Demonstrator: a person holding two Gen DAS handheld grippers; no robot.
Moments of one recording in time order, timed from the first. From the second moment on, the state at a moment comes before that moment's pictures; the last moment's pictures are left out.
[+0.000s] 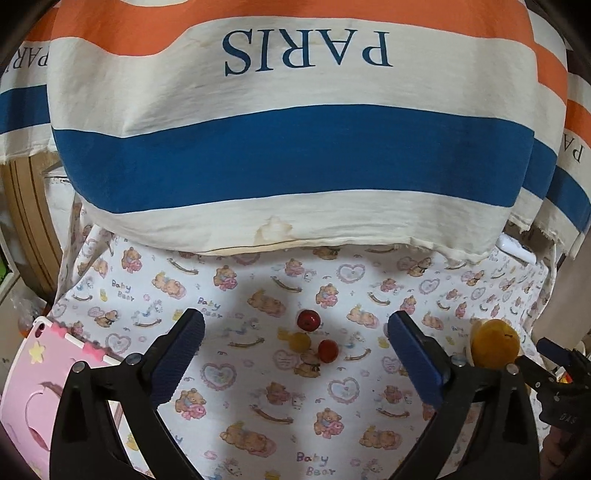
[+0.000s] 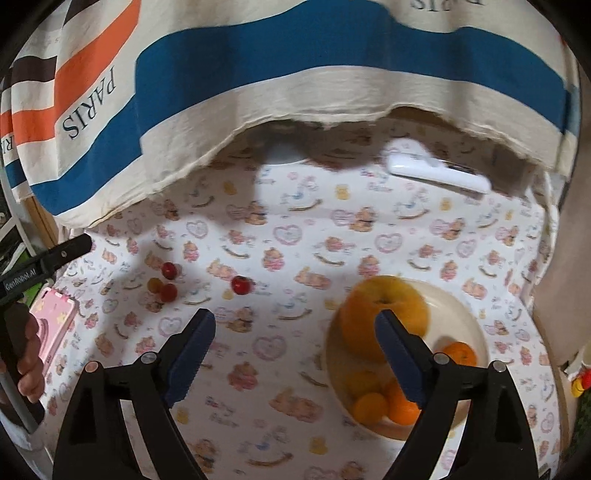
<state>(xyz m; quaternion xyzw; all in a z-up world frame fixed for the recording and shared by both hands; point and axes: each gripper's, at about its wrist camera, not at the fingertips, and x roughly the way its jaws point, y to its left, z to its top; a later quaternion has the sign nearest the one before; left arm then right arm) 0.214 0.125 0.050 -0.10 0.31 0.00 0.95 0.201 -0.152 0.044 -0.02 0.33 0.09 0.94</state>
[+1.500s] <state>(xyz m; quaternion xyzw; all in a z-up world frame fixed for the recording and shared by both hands) 0.253 0.142 -0.009 -0.10 0.40 0.03 0.91 0.377 -0.071 -0.051 0.03 0.57 0.09 0.81</state>
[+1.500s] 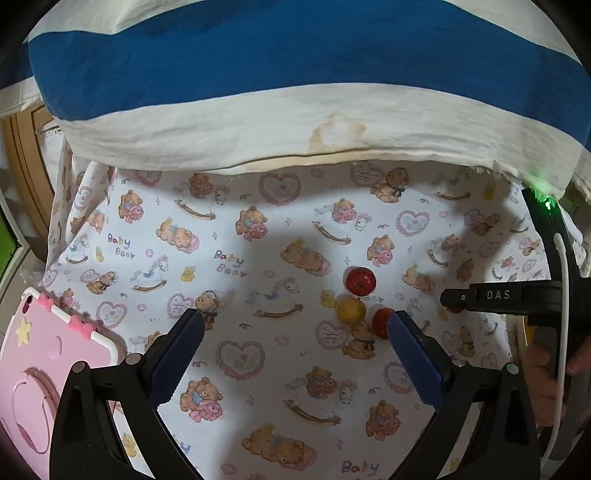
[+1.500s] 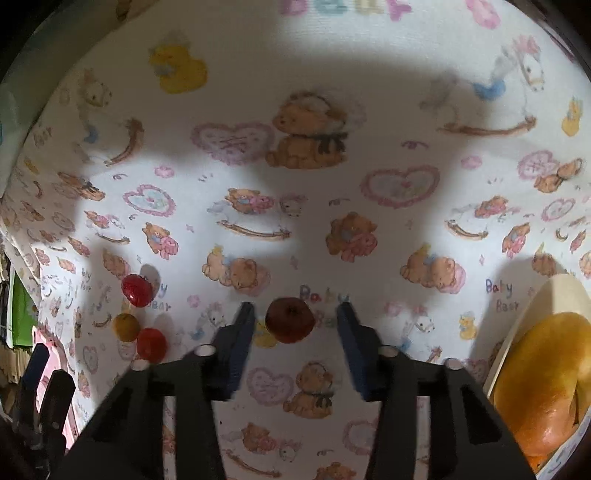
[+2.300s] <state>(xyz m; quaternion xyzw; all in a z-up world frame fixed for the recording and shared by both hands) 0.246 0.121 -0.005 -0.06 0.39 0.01 0.92 0.275 -0.076 -0.025 -0.02 0.44 0.12 0.89</state>
